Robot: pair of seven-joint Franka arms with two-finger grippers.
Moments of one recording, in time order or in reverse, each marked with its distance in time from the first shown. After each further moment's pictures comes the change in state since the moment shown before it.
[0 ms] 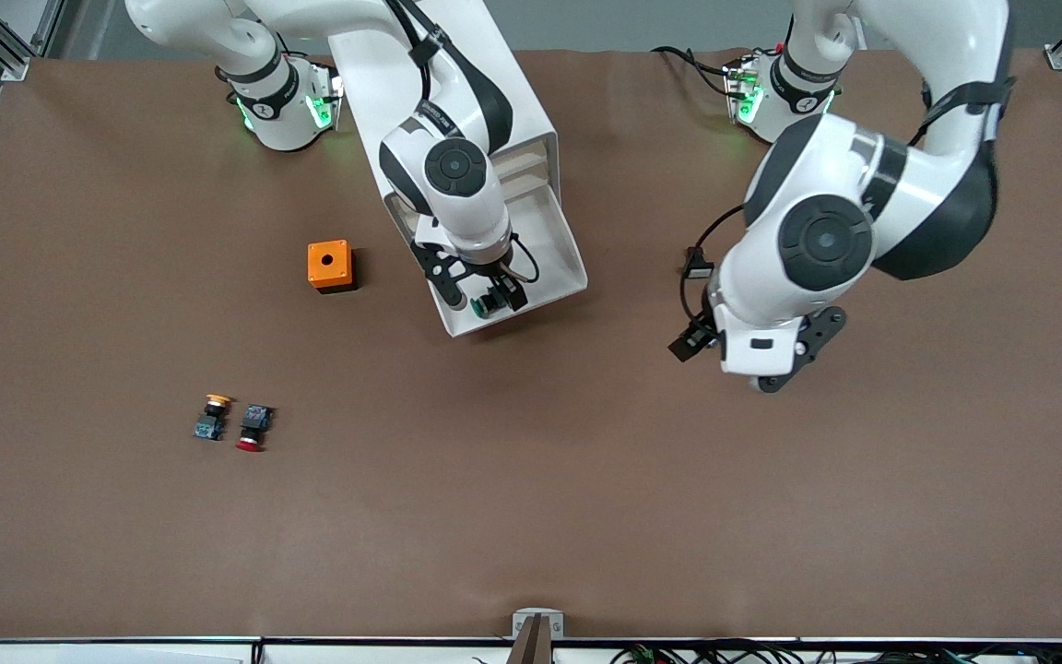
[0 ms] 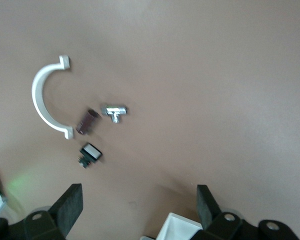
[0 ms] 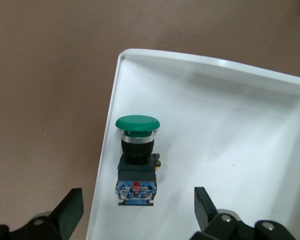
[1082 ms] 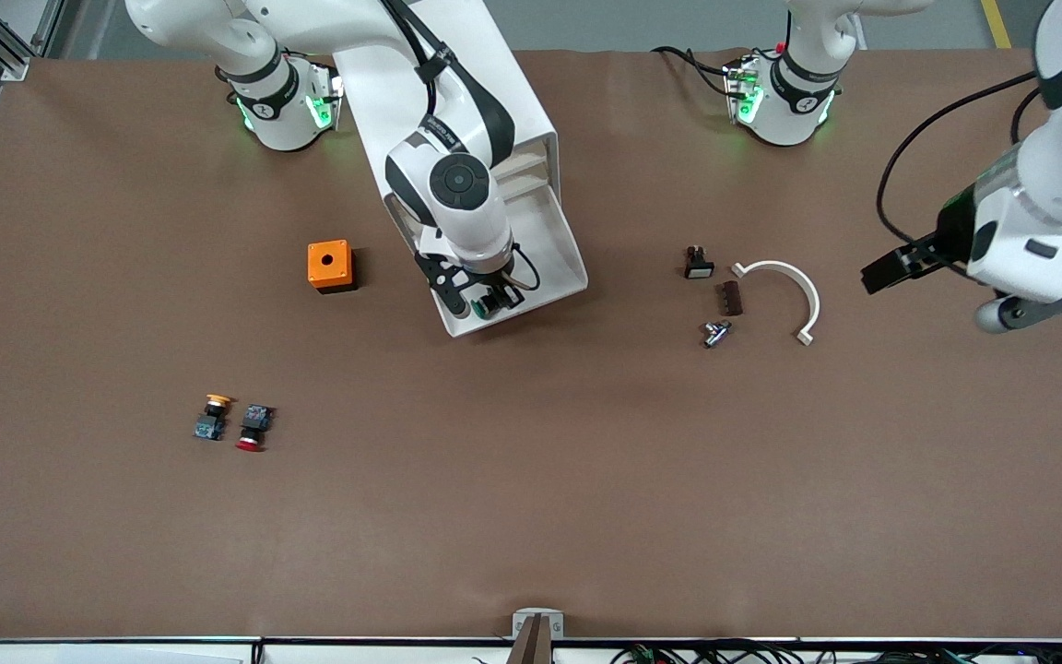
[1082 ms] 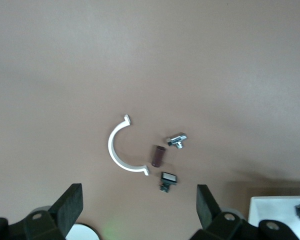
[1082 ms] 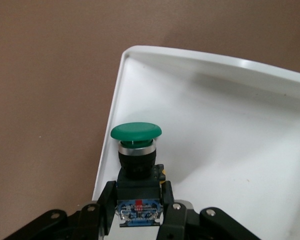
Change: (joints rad) left arm 0.285 -0.322 -0.003 -0.160 0.016 -0.073 0.675; right arm 0.002 0.032 -0.003 0.007 0.000 0.034 -0.043
